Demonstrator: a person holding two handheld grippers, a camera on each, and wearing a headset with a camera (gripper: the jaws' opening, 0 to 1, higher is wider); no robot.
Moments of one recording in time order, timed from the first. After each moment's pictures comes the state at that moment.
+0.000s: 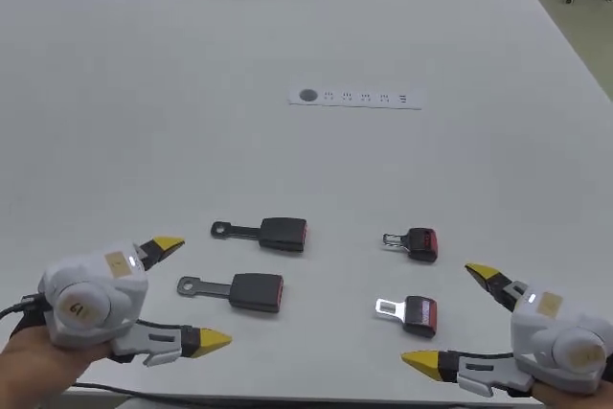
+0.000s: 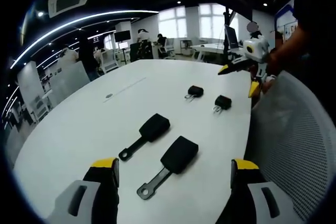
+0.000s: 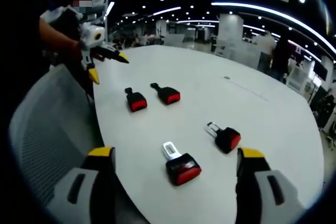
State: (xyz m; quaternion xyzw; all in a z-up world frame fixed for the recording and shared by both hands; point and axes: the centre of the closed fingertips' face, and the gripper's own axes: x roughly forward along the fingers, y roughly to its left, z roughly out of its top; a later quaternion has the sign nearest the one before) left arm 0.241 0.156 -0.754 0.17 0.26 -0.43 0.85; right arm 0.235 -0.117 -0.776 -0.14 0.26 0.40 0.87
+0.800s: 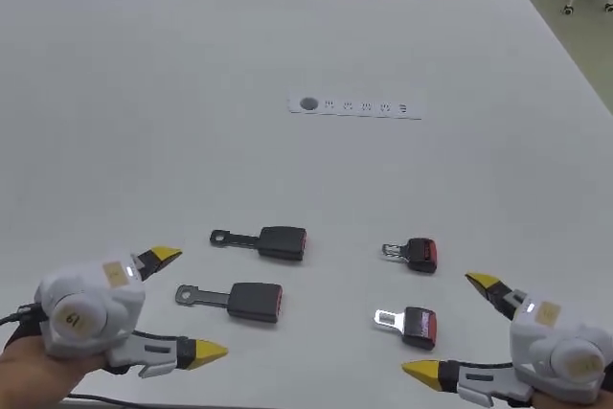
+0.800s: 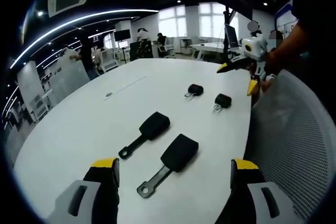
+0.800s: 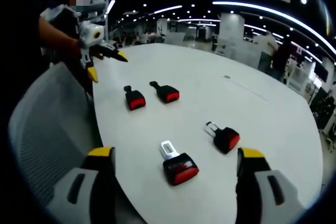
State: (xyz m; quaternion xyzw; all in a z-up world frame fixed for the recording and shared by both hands) left arm 0.239 0.159 -0.756 0.17 0.27 -0.43 0.85; right arm 0.237 -0.118 -0.778 -0.15 0.26 0.40 0.87
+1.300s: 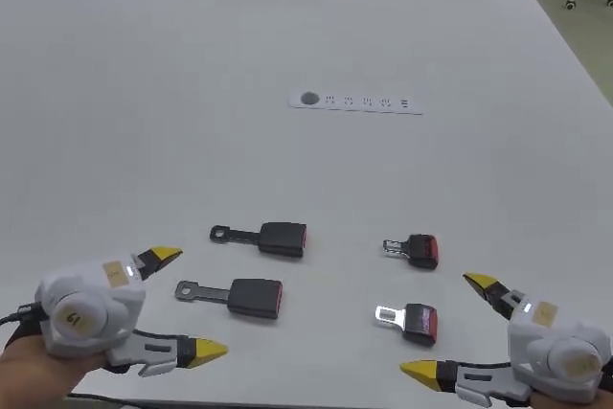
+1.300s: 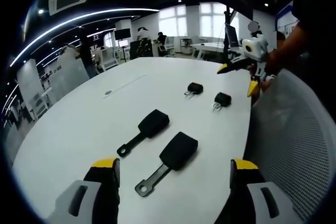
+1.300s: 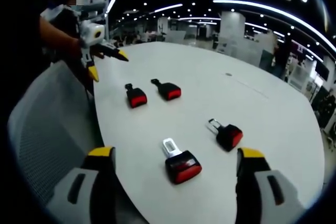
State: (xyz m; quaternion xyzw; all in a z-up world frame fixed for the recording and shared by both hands) left arm 0.239 0.160 -0.763 0.17 0.27 -0.43 0.85; right arm 0.235 -0.117 -0.785 -0.15 0.27 0.40 0.86
